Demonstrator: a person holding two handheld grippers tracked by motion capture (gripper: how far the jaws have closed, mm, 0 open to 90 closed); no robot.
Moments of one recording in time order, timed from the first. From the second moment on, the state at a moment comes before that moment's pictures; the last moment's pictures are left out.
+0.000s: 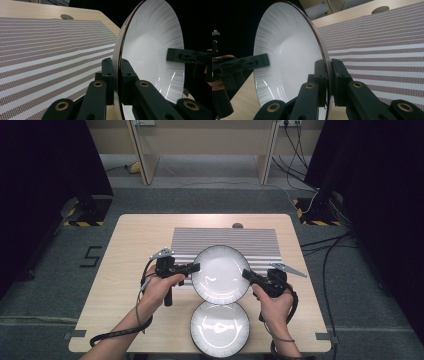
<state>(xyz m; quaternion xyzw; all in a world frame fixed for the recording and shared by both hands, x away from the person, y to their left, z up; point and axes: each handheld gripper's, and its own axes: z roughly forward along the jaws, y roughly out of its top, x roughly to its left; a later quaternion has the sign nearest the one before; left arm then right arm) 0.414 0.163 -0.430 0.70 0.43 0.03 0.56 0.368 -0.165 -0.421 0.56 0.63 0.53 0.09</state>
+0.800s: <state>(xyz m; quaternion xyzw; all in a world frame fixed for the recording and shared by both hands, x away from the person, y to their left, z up) 0.428 0.161 -0.429 0.70 0.44 0.03 0.56 0.379 -0.165 -0.420 0.56 0.63 0.53 0.09</state>
